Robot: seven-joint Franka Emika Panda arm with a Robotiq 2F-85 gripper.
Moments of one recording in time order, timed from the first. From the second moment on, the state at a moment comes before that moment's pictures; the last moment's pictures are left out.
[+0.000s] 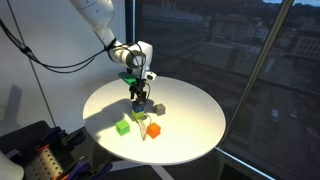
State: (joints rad) arm 0.03 0.55 -0.04 -1.95 0.06 2.31 0.25
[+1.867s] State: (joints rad) arm 0.09 0.05 0.05 -2.25 0.06 2.22 0.23
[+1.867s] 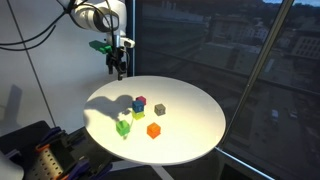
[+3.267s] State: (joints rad) arm 0.04 -0.21 0.05 -2.38 0.08 2.20 0.24
